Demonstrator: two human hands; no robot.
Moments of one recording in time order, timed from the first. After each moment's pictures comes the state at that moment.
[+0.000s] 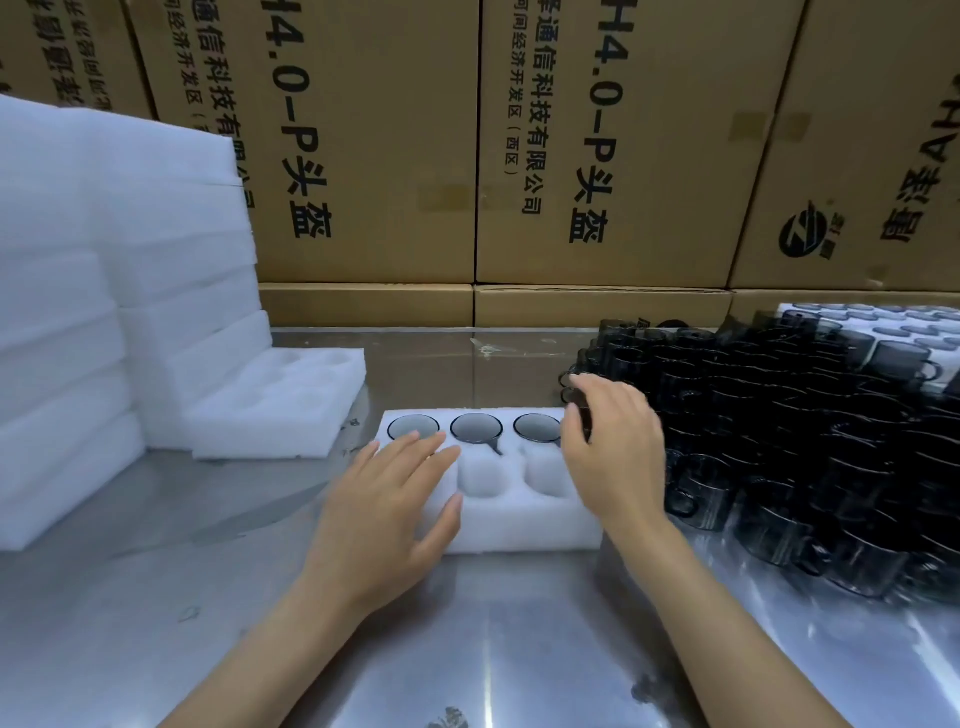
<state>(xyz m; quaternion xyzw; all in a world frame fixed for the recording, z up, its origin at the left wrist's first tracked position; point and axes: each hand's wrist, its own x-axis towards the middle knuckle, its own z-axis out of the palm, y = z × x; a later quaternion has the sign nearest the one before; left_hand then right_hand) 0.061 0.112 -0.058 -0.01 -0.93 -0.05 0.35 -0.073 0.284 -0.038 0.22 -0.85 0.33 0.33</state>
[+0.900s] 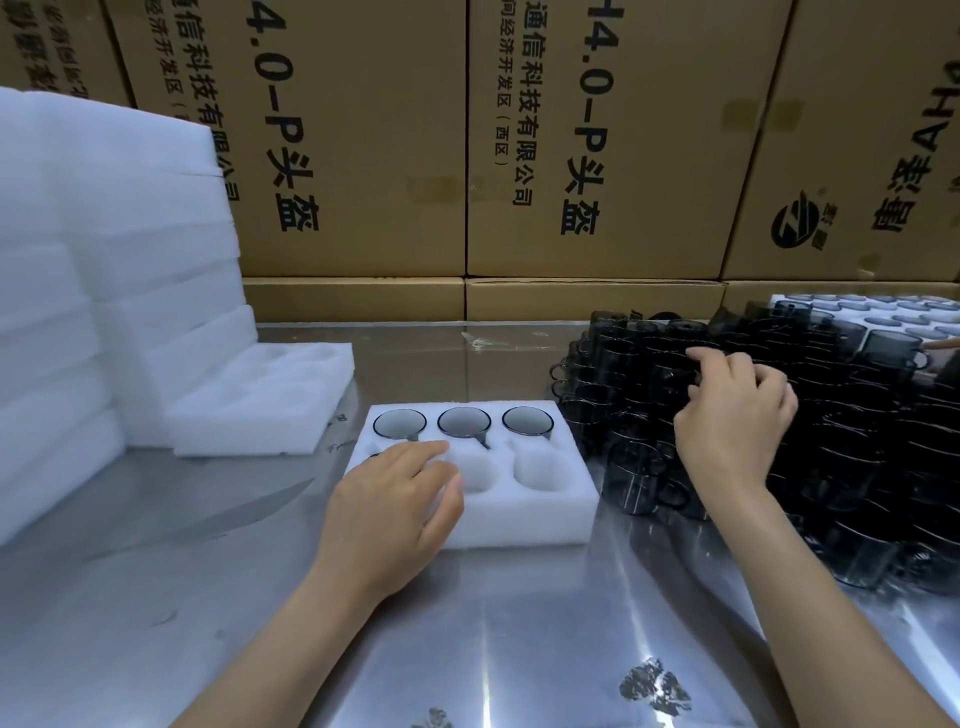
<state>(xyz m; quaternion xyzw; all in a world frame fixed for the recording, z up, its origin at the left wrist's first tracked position) 0.045 0.124 -0.062 0.01 -0.93 -0.04 0.35 -0.117 0.355 -0.026 0.05 -0.90 0.22 0.38</state>
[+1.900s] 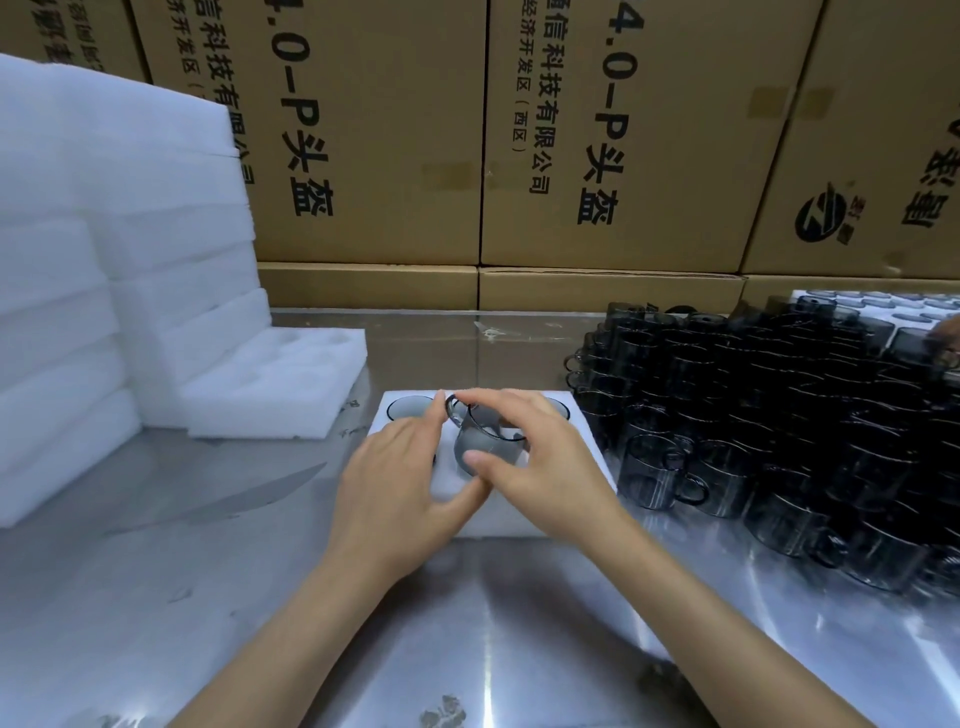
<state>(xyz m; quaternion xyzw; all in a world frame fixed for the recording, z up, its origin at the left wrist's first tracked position) 0.043 0.127 -0.059 0.09 -0.92 -0.11 0.36 -0.033 0.258 -0.041 0.42 -0.78 0.46 0.07</state>
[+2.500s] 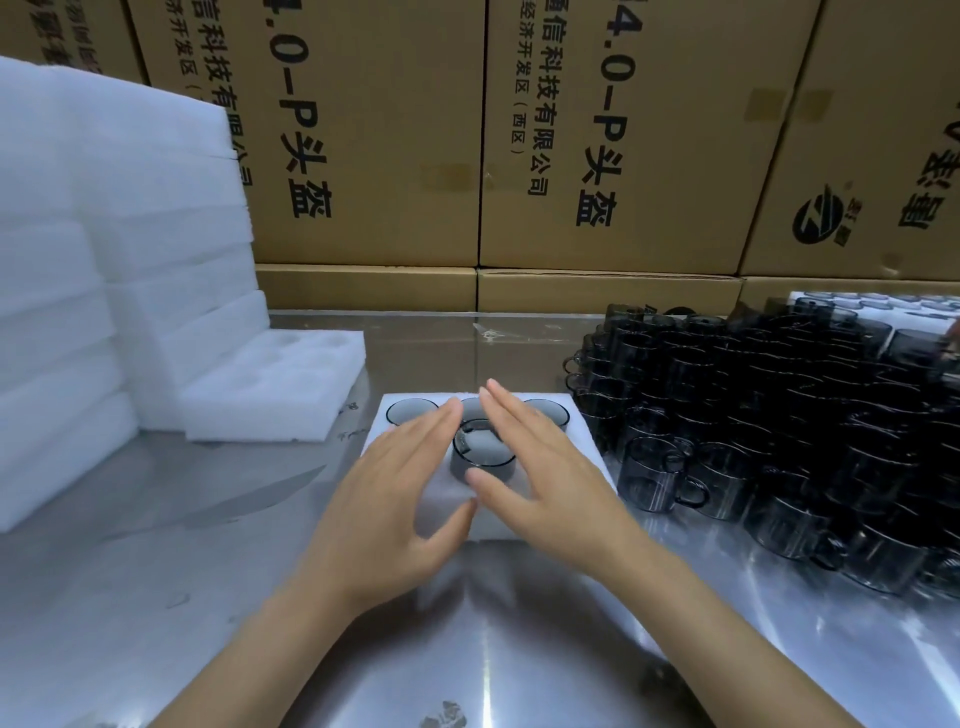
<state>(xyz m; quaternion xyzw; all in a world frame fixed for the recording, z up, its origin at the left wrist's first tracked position) 0.059 0.113 -0.063 -0.06 -0.93 -0.14 0.34 -0.030 0.270 -0.047 0.46 -0.83 0.31 0.09</state>
